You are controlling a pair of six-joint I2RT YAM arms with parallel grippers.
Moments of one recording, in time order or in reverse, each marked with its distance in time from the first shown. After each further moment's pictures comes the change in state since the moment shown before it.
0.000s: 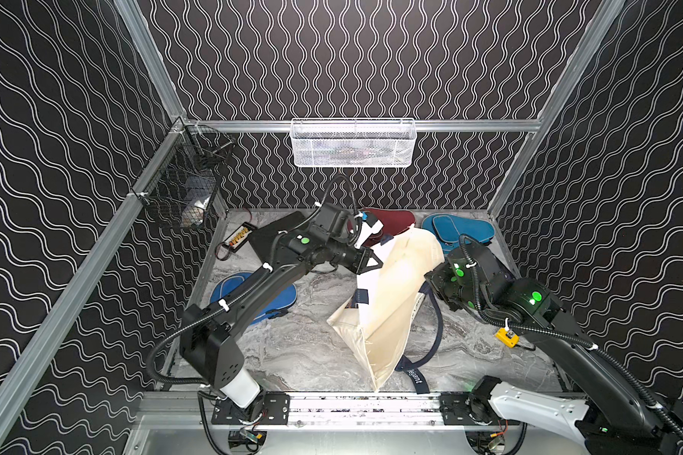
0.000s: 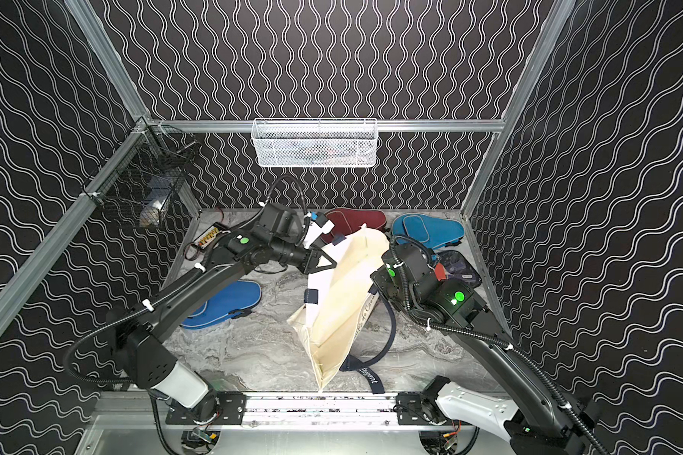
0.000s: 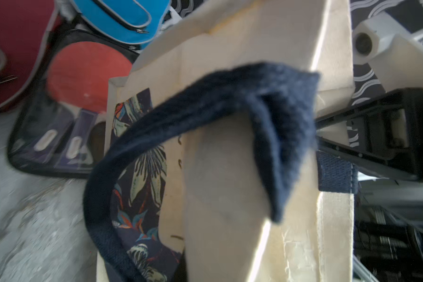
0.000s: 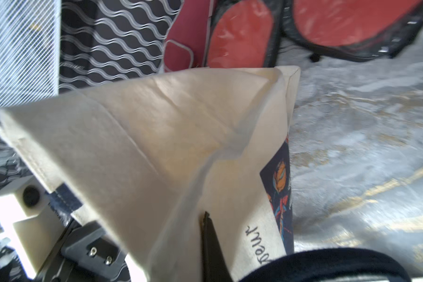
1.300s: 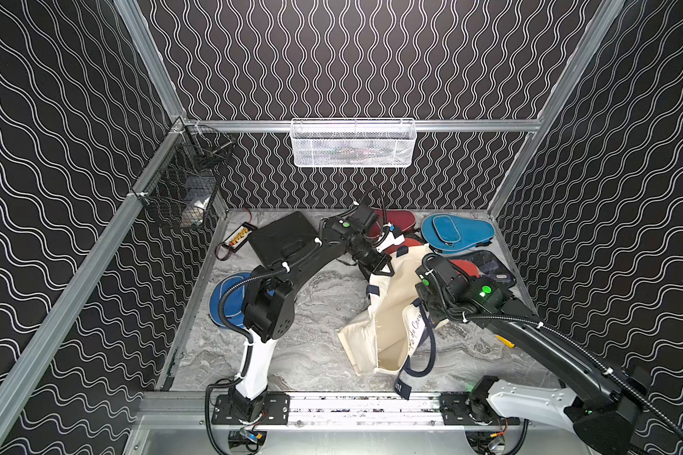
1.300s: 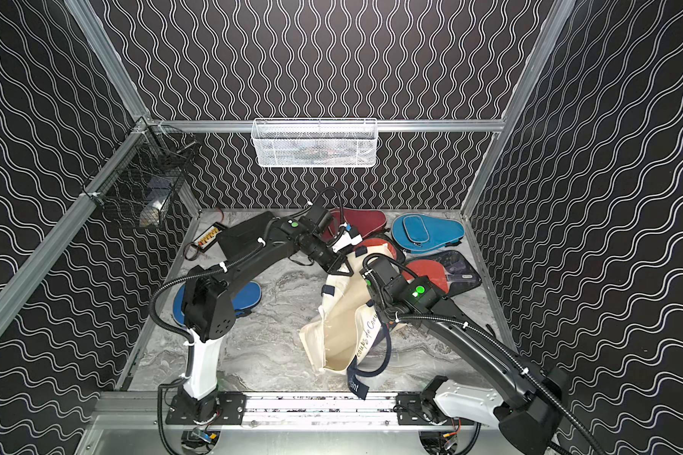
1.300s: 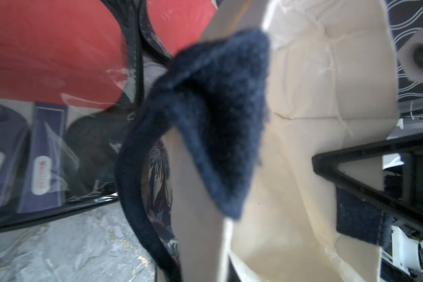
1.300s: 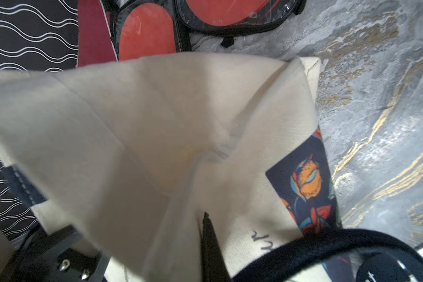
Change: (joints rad) left arm 0.017 0.441 0.375 -0.266 0.014 0.261; right arm 0.007 0.122 -0.185 0.066 0.040 0.328
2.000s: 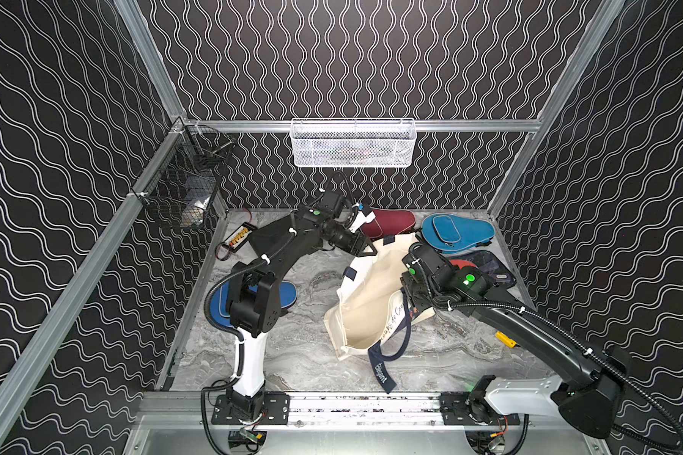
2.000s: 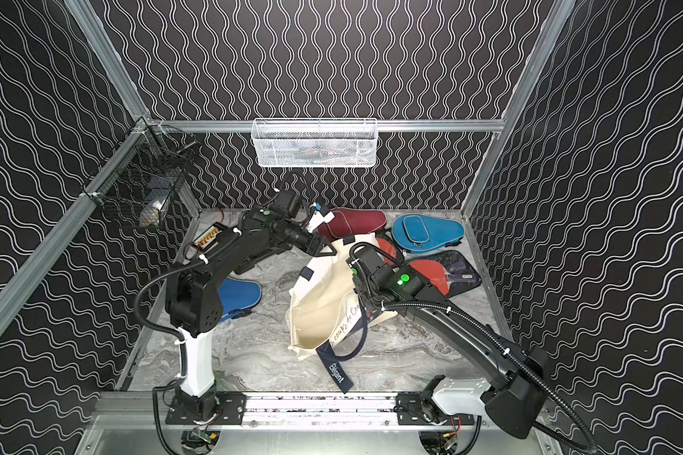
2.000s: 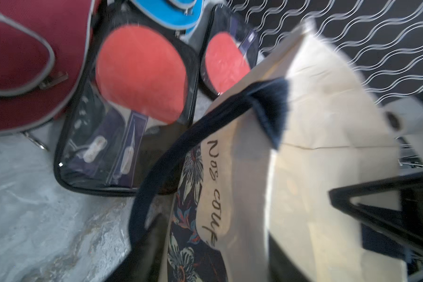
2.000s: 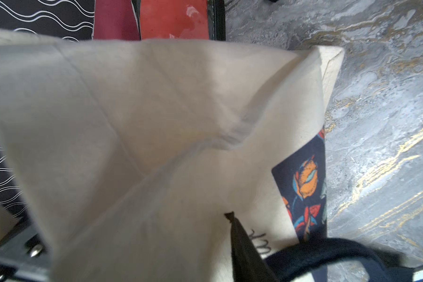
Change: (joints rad) left arm 0.190 -0.078 -0.087 0.139 0.098 -0.069; right arm 0.029 0.107 0.087 0.077 -0.040 -0.015
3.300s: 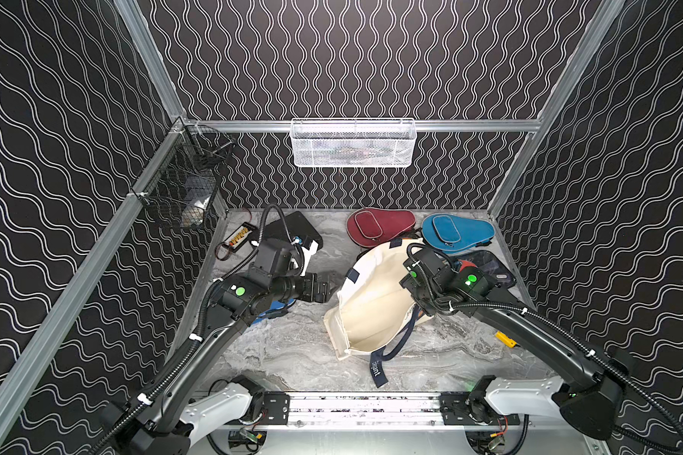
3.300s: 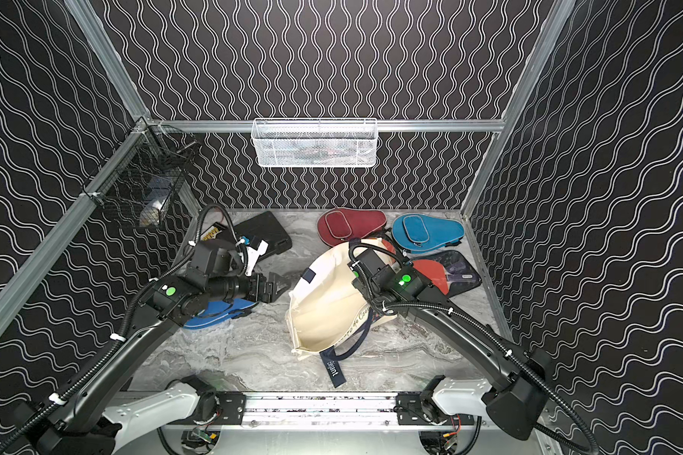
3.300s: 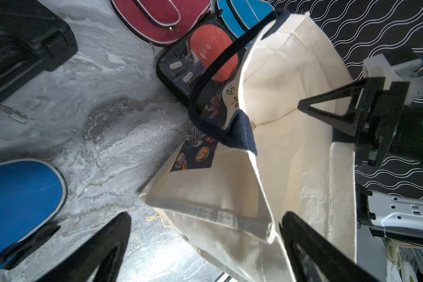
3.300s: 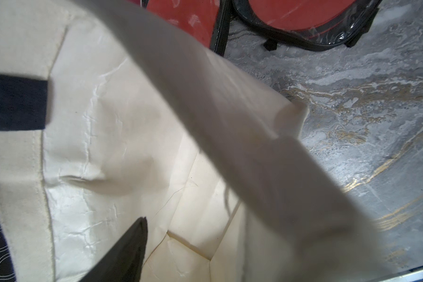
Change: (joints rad) left arm -0.065 -0.951 -0.756 0.017 -0.474 -0.411; right arm 0.000 -0.009 0.000 -0.087 0.044 -0.308
